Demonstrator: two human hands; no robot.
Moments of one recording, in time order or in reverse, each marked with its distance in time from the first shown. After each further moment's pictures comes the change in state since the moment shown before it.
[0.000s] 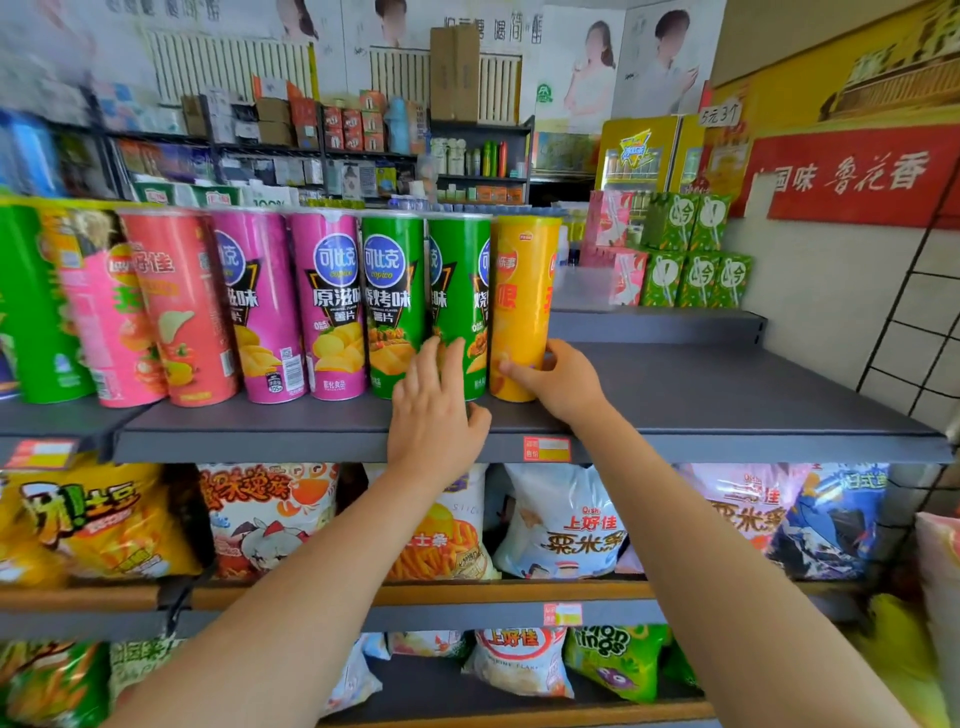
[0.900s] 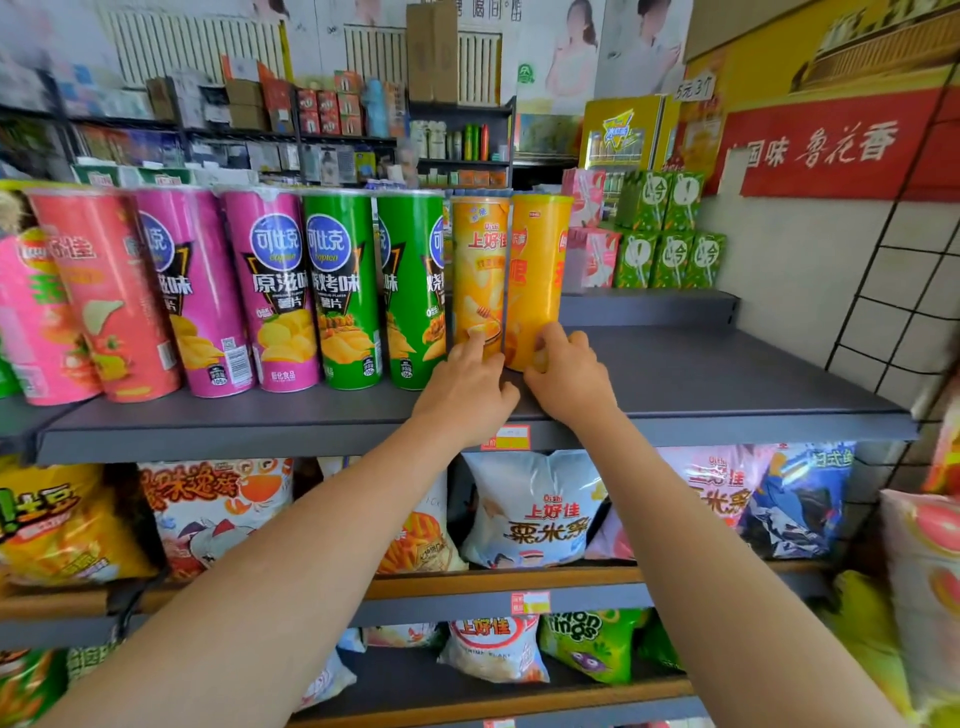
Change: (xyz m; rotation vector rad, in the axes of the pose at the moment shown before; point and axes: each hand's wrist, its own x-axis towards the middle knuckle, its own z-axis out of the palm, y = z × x) left_hand 0.042 0.057 0.032 -0.004 -0.361 0.162; right_hand -0.006 0.034 -0.032 -0.448 0.093 -0.083
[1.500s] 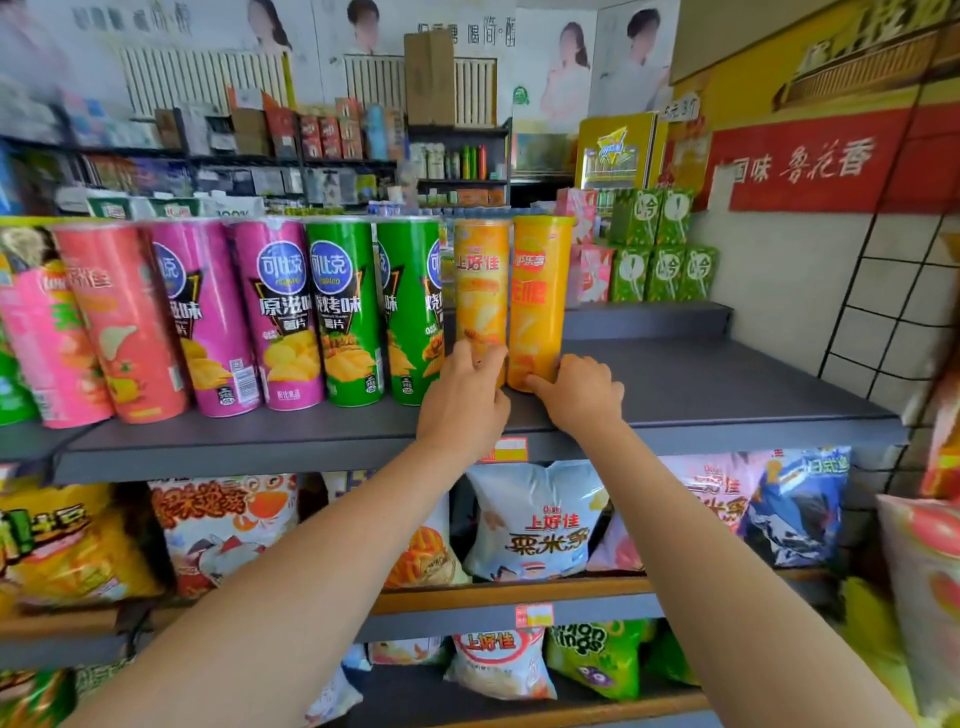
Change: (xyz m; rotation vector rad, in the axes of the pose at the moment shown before) left_hand -0.016 0.010 -0.008 -0.069 0.233 -0.036; right_hand -0.003 0.001 -0.012 -0.140 -0.044 0.192
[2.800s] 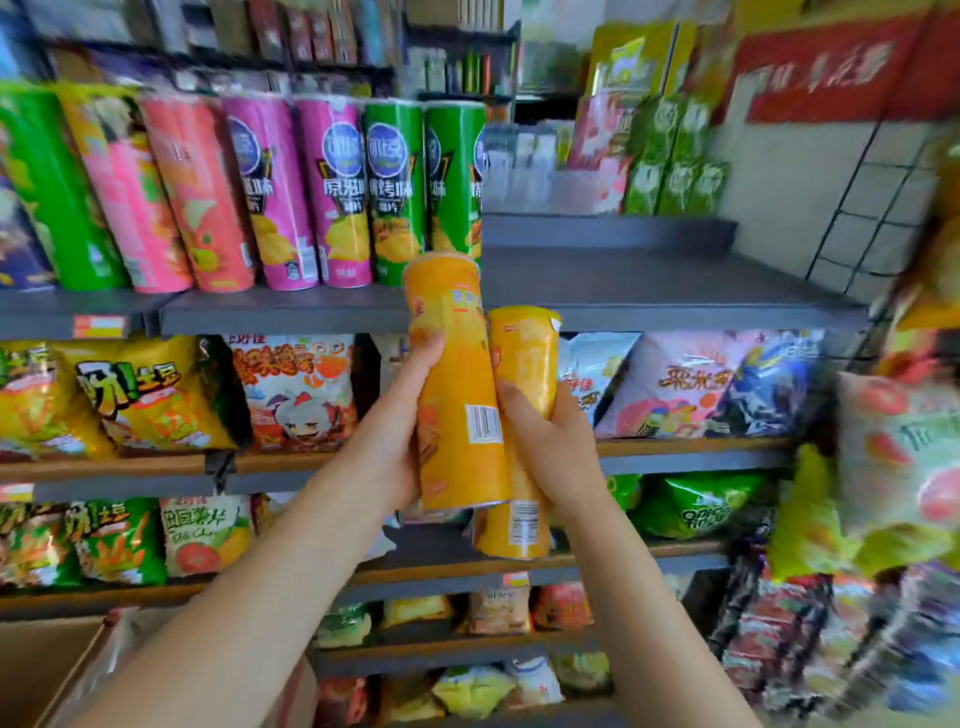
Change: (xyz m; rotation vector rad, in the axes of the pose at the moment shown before) left_hand -0.194 -0.001 -0.121 -1.604 -0.358 -0.923; right_hand -0.255 -0.040 0.002 1.002 -0.169 0.157
